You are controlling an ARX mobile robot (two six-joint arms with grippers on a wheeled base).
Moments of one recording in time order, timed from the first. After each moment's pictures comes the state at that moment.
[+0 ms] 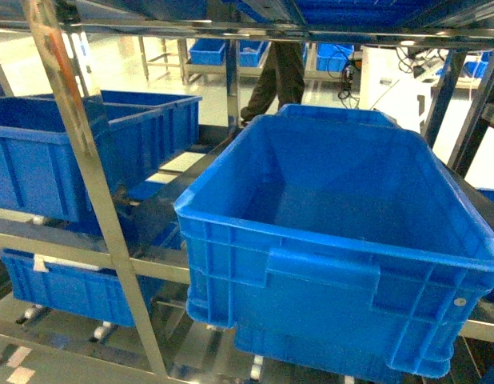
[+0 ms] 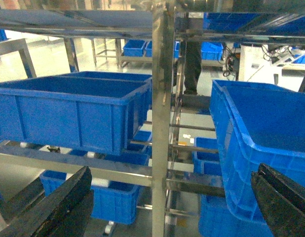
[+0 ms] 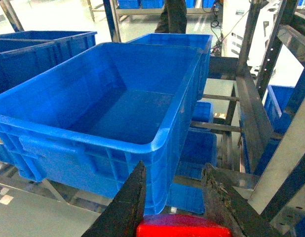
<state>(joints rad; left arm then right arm) 0.00 0.01 0.01 -0.01 0.00 0.00 0.01 0.47 0.08 0.20 -0.09 0.09</state>
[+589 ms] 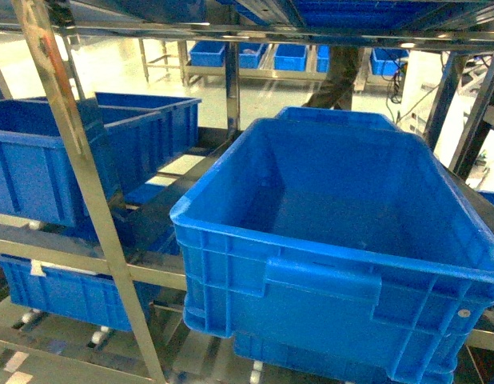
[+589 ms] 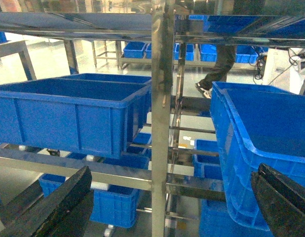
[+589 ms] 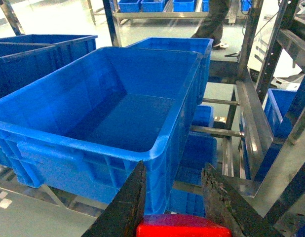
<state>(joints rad) 0.00 0.01 0.01 0.00 0.00 0.00 0.01 0.47 0.08 0.20 -0.09 0.09</state>
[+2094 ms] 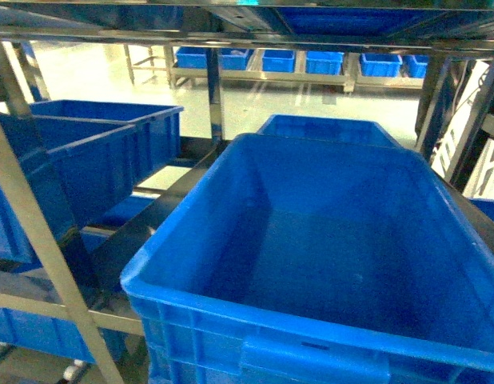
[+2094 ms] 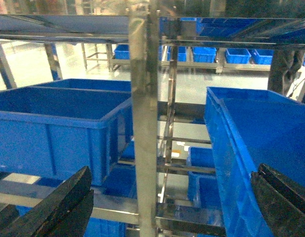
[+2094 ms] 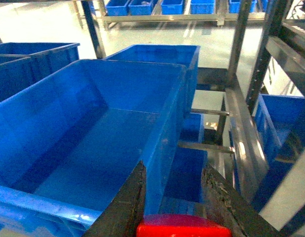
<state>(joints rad) 0.00 0.01 0.01 0.00 0.00 0.00 0.01 0.47 0.08 0.20 -0.09 0.09</state>
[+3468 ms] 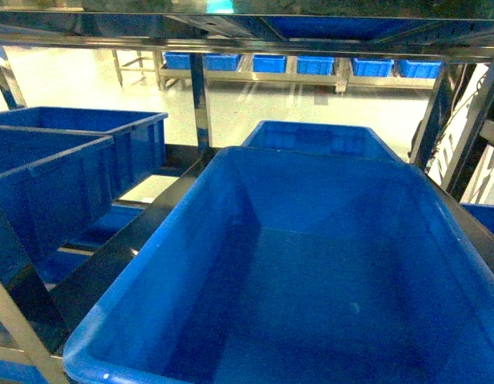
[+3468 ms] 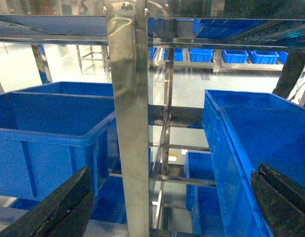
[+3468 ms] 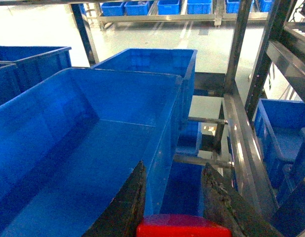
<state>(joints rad) 0.00 0.01 0.01 -0.01 0.00 0.00 0.01 0.47 0.08 0.20 -0.08 0.09</state>
